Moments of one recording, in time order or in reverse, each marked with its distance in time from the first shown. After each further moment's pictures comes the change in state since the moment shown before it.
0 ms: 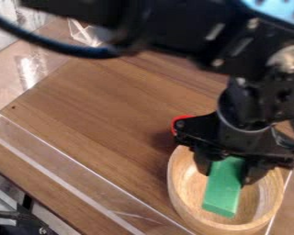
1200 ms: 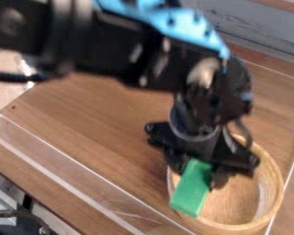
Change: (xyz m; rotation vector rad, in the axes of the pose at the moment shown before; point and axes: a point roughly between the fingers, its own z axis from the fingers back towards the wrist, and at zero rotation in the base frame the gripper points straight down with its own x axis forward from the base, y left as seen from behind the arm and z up) arm -0.006 0.027 -0.022 -0.056 -0.015 -0.086
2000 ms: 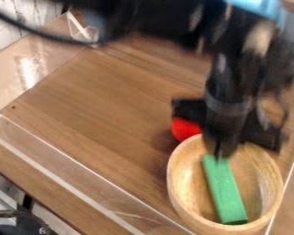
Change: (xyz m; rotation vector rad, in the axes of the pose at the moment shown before) arm 0.035 -0.010 0.021 0.065 -0.007 -0.030
